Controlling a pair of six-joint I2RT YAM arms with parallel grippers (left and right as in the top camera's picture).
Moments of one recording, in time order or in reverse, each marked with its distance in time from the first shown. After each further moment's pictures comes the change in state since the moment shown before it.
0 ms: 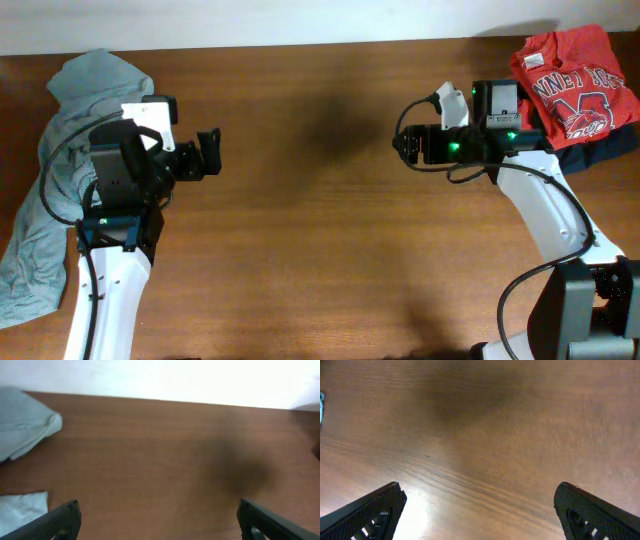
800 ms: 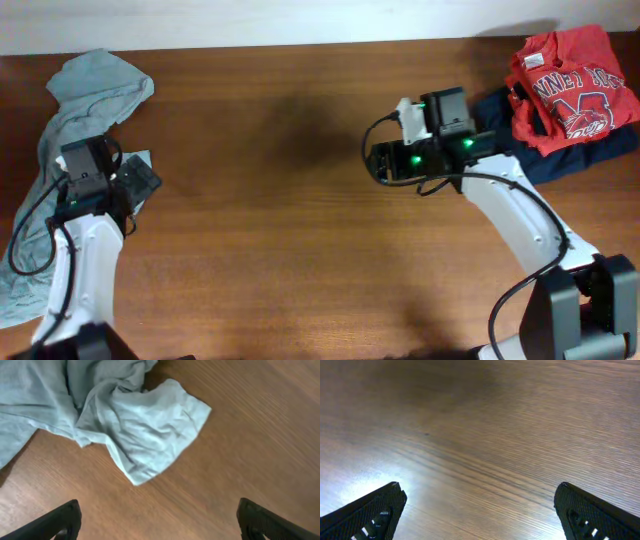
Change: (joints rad) left arm 0.248 0.235 0.000 -0.179 -0.372 -0.326; right arm 0.206 0.000 0.000 -0.047 0.192 0.006
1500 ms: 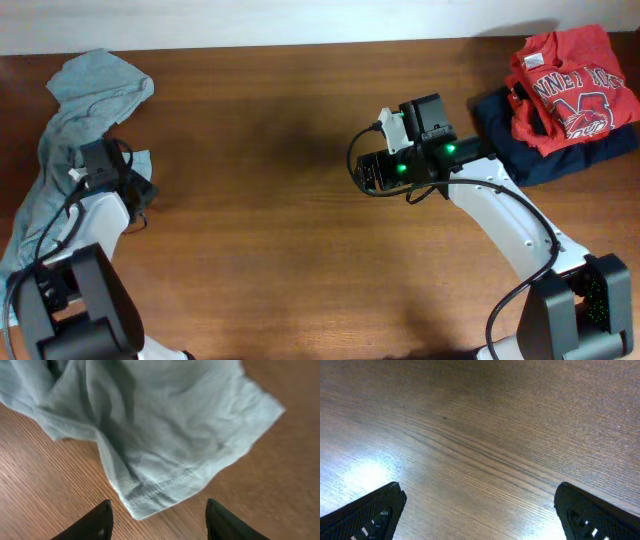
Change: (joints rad) left arm 0.013 0.276 0.000 0.142 -0.040 -0.141; right arm 0.071 0.000 0.000 -0.037 0.018 0.000
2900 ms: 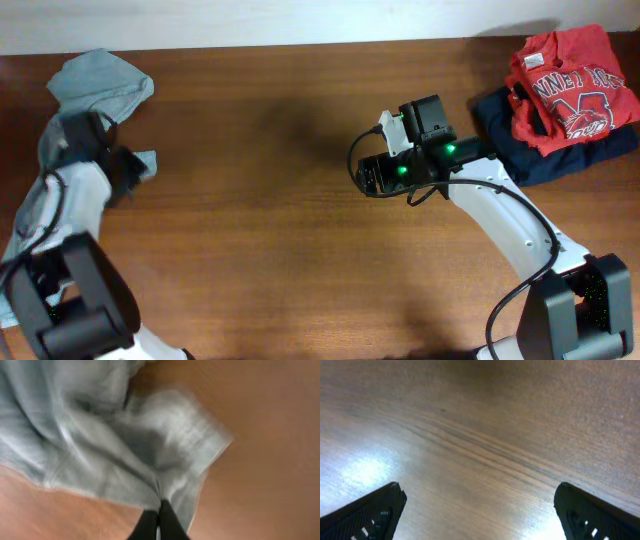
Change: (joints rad) left arm 0.020 0.062 0.322 -0.266 0.129 0.109; right arm 0.000 0.000 0.000 -0.029 0.002 0.000
